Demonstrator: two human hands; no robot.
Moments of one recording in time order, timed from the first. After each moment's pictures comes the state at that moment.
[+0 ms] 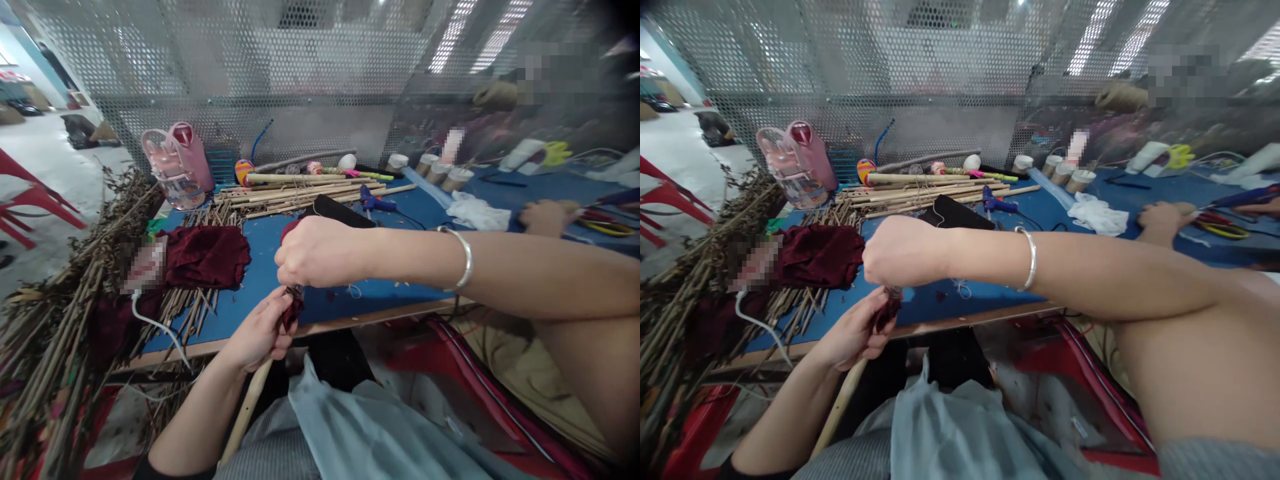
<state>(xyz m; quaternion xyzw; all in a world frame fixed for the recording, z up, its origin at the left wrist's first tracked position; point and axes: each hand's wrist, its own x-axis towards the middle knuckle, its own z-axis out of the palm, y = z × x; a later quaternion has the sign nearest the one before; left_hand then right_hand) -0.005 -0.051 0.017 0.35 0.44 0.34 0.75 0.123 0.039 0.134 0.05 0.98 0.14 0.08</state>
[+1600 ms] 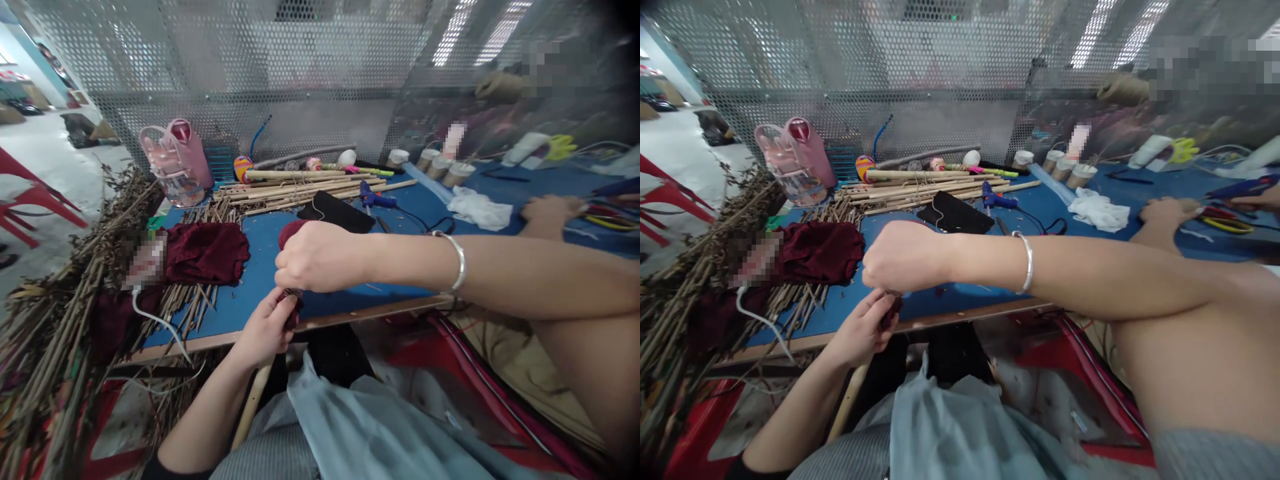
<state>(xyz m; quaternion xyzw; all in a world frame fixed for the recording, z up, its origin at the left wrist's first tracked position) 0.006 -0.056 0.001 0.35 0.49 0.38 0.70 0.131 0.032 0.125 0.05 0.99 0.13 0.06</state>
